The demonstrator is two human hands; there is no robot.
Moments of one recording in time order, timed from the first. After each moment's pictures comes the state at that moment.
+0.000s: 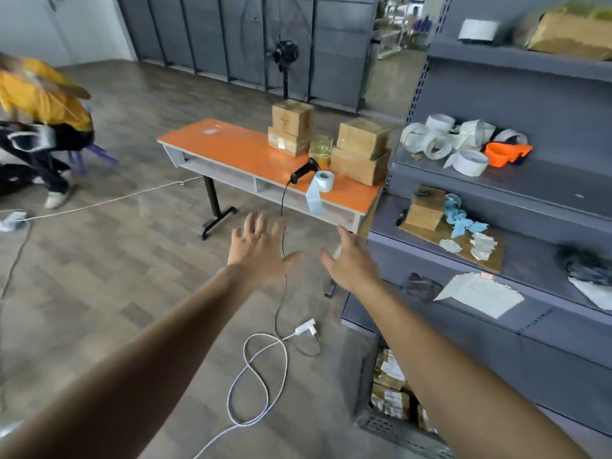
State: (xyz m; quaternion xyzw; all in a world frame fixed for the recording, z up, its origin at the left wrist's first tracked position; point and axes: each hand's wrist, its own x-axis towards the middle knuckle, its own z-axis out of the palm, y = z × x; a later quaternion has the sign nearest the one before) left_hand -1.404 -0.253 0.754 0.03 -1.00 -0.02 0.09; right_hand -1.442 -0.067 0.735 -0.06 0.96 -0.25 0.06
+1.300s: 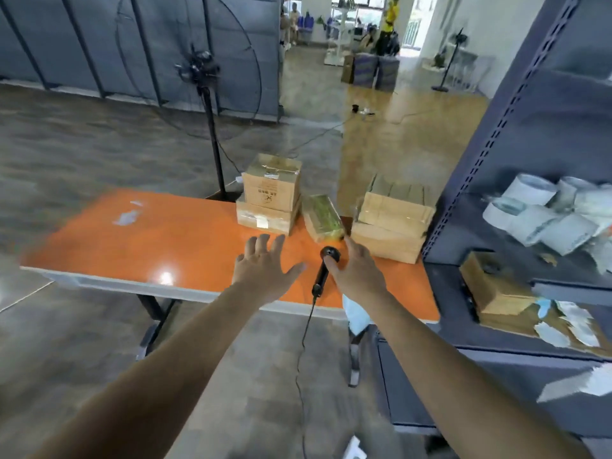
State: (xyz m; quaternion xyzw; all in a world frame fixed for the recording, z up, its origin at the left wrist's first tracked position) left_hand -1.981 -0.521 0.723 -0.12 -0.99 -0.11 0.00; right_hand -1.956 -0.328 0.715 0.14 0.95 -0.27 0.01
